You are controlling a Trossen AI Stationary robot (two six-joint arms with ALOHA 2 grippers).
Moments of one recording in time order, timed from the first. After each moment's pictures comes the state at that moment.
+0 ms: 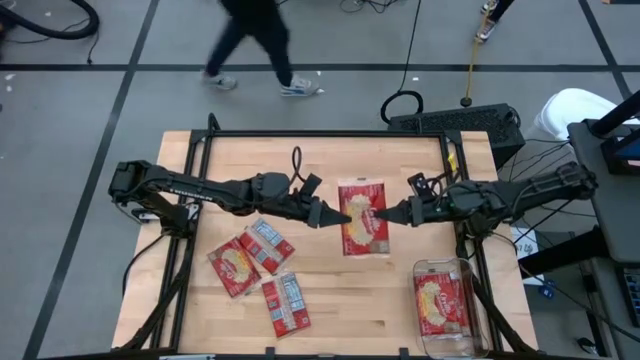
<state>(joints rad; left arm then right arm) -0.07 1.55 1.15 0.31 0.12 -1.13 0.25 0.88 0.80 -0.07 0.19 1.33</state>
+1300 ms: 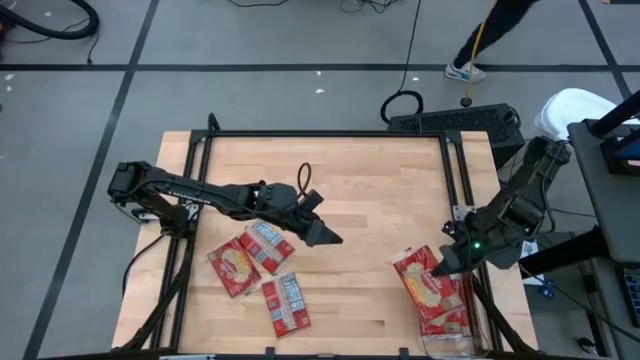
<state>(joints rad) -0.11 1.55 1.15 0.09 0.22 -1.08 0.90 0.73 0.80 -0.77 0.26 2.05</state>
